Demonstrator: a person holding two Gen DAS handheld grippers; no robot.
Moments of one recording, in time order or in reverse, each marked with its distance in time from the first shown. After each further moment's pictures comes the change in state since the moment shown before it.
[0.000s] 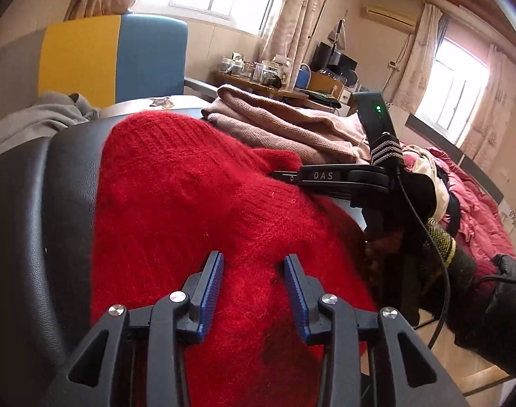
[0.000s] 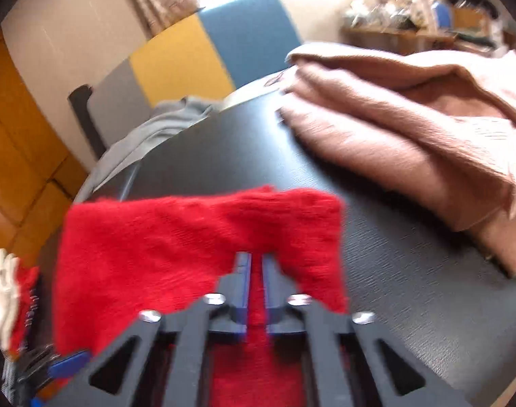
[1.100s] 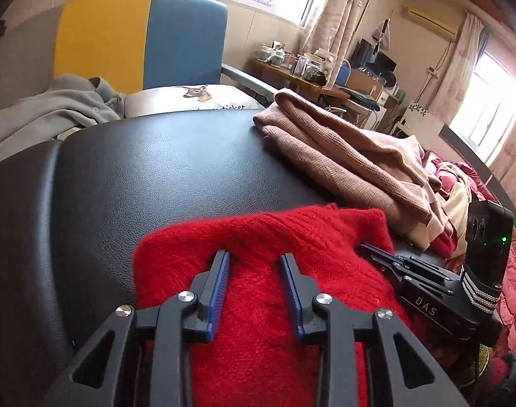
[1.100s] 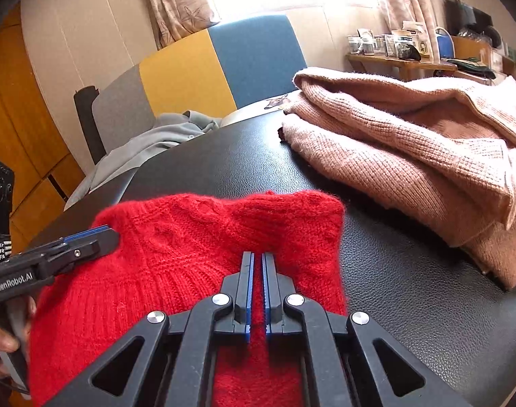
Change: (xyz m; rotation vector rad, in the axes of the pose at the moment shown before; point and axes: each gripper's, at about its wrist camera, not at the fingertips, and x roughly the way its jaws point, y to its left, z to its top) left arm 0.060 0.064 0.089 -0.099 0.078 0.093; right arm 0.001 0.008 -0.006 -0.091 -0.078 -0.029
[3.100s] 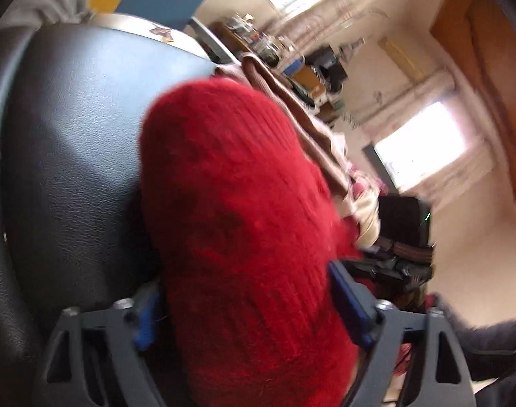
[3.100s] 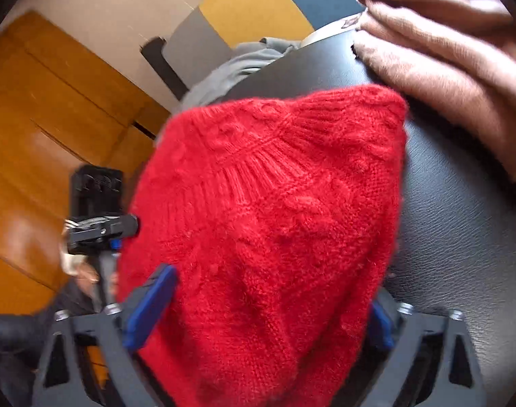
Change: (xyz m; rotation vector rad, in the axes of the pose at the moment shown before) left arm -0.004 0.050 -0.055 -0.186 0.153 -0.455; right arm -0.020 -0.006 -0.024 -0.012 0.365 0.433
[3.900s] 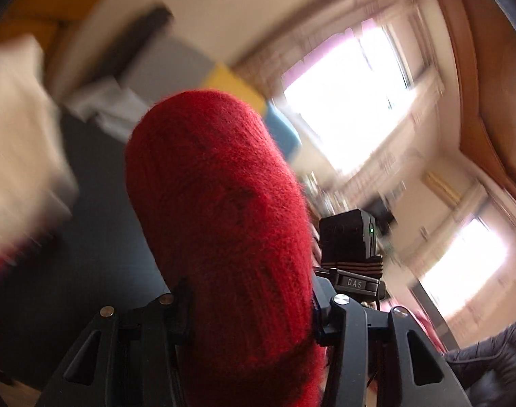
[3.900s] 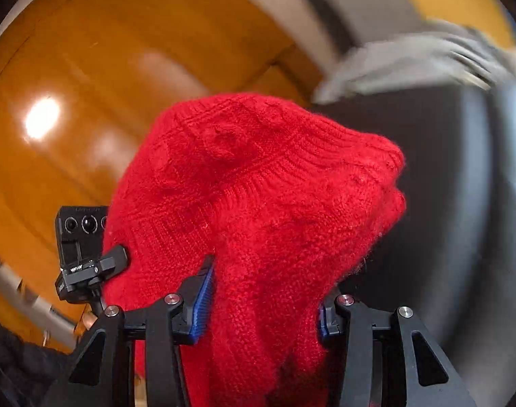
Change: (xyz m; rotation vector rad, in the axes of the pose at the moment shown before) left arm -0.381 -0.004 -0.169 -0.184 -0.763 0.299; right arm 0.191 0.316 0.057 -0.358 0.172 0.523
